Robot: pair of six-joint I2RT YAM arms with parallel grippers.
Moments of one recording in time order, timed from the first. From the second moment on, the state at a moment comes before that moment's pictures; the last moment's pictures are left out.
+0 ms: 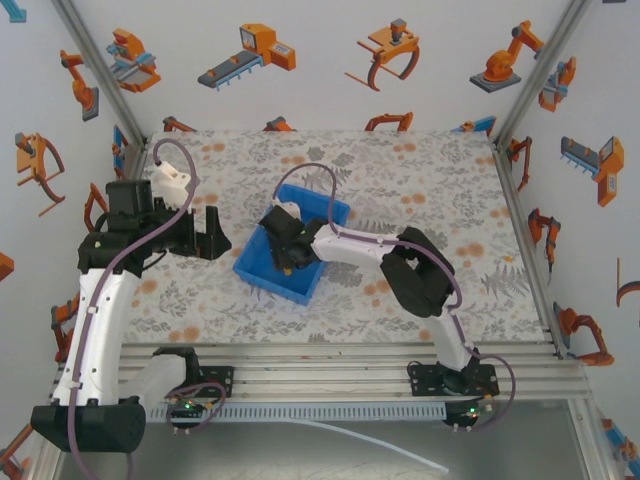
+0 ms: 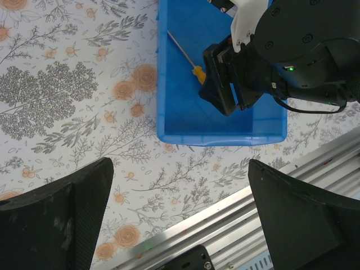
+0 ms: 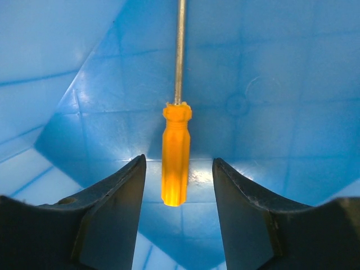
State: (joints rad) left arm -0.08 1.00 1.17 -0.94 0.42 0.10; right arm 0.97 2.12 1.58 -0.50 0.17 0.60
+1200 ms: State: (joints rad) left arm -0.05 1.03 0.79 -0.49 0.07 0.01; right arm 0.58 1.14 0.91 -0.45 0.56 0.31
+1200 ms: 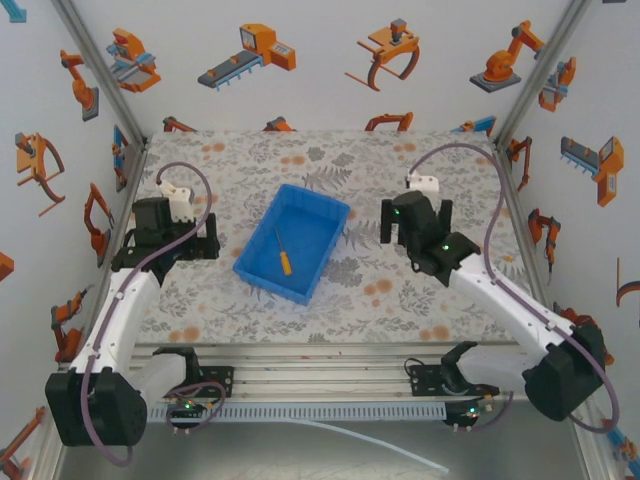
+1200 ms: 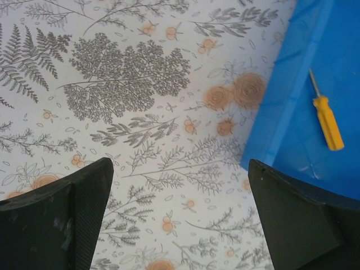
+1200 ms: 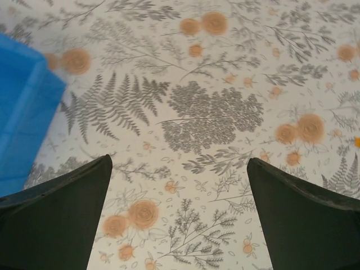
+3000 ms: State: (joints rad) left arm -0.01 1.54 0.39 0.81 -0.07 -0.07; right arm 0.00 1.55 0.34 0.80 0.25 0.04
